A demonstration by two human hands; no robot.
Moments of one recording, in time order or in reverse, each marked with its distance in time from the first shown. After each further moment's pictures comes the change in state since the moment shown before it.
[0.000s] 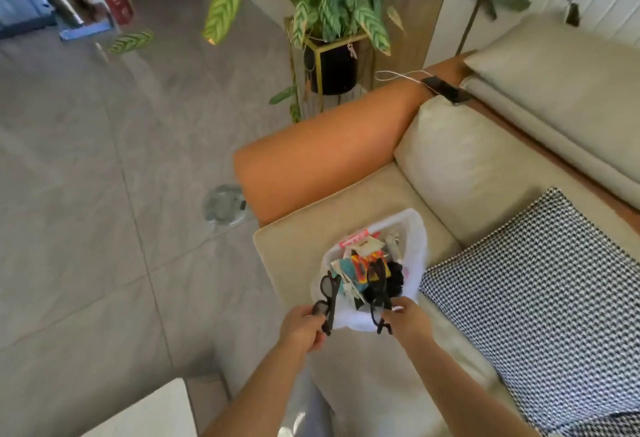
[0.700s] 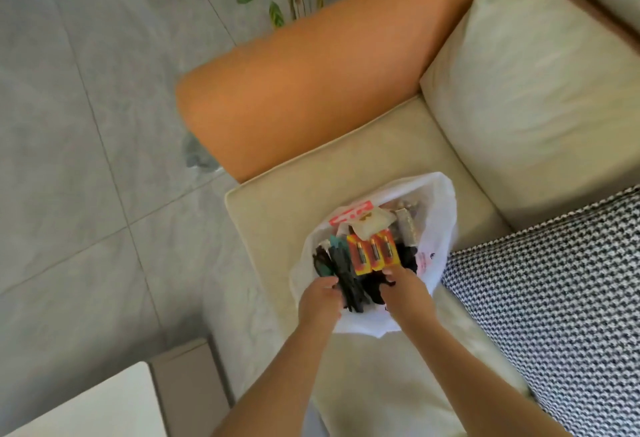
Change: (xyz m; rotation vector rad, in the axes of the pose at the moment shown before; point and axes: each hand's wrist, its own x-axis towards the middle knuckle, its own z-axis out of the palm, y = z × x) left_hand 0.169 -0.009 0.107 0.115 0.105 -0.123; right_hand 0.192 0.040 0.041 -0.405 -0.137 -0.126
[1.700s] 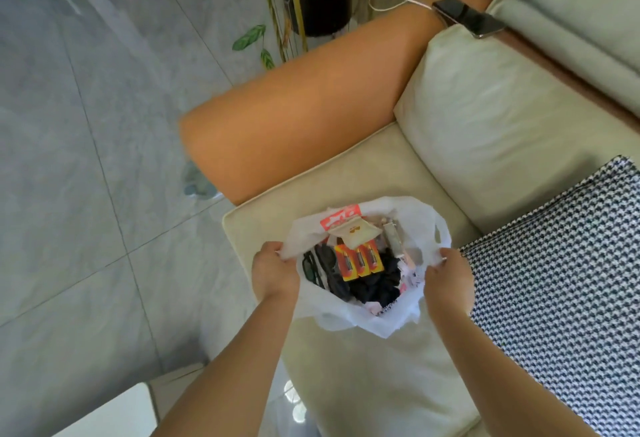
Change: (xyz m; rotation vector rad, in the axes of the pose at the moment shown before) left_hand -0.032 0.059 -0.050 0.253 0.449 0.357; right_hand -0.032 0.021 -0.078 0.293 0.509 0.184
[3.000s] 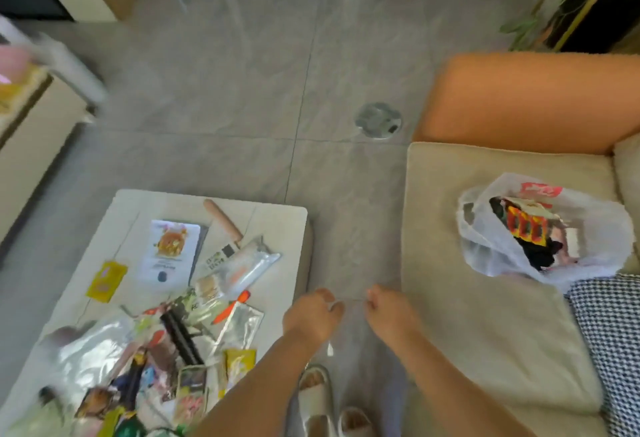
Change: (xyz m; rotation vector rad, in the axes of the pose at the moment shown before) left_hand -0.249 -0.340 -0.169 0.155 -0.206 -0.182; right_hand -0.393 0.062 0.118 -0.731 -0.621 -0.937
